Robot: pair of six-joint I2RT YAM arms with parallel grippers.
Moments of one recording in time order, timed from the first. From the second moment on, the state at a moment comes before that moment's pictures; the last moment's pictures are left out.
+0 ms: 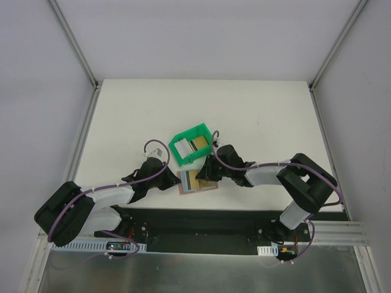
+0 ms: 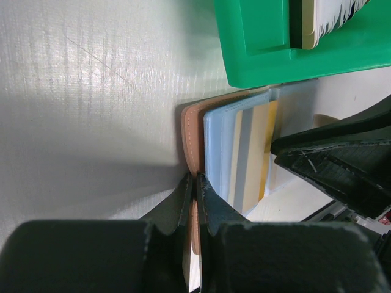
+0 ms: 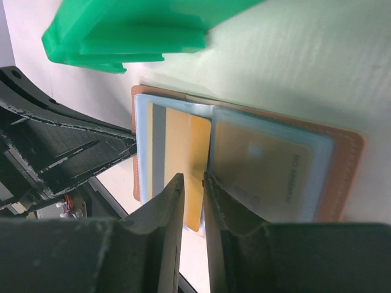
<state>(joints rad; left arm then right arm) -0.67 1.19 0.25 0.22 0.08 -1.04 0.81 1.63 0.60 0.34 -0.27 0.88</state>
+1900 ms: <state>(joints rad) -0.67 1.14 0.24 0.16 0.10 -0.98 0.90 1.41 0.67 0.17 -0.23 0.68</state>
